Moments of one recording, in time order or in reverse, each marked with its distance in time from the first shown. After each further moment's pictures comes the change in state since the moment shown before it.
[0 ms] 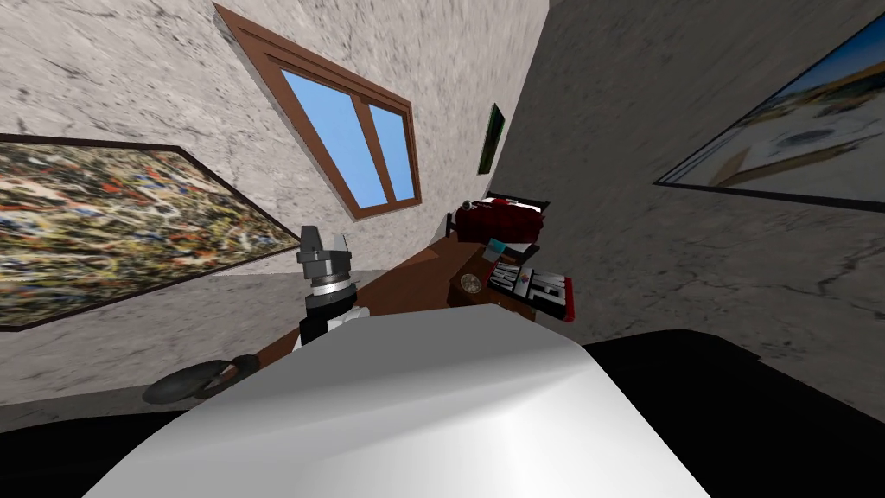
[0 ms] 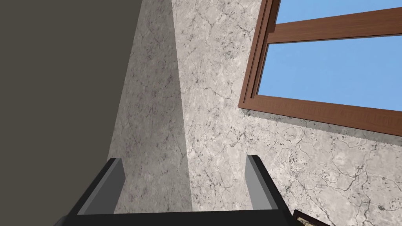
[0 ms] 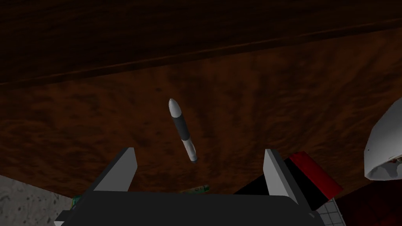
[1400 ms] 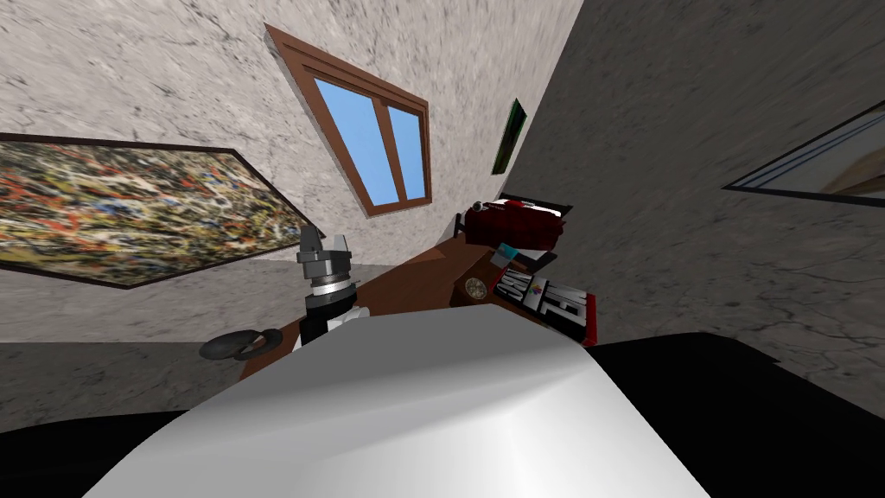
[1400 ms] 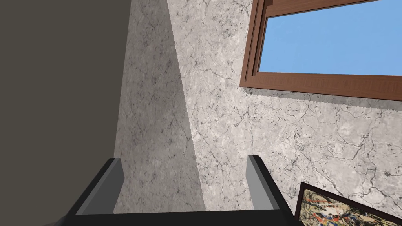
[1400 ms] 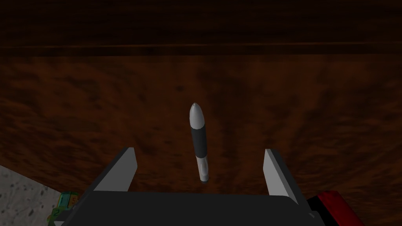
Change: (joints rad) left arm 0.000 0.000 0.000 0.000 0.000 0.000 0.000; right arm -0.086 0.028 -0.008 0.288 0.044 -0.034 0.003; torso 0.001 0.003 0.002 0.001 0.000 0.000
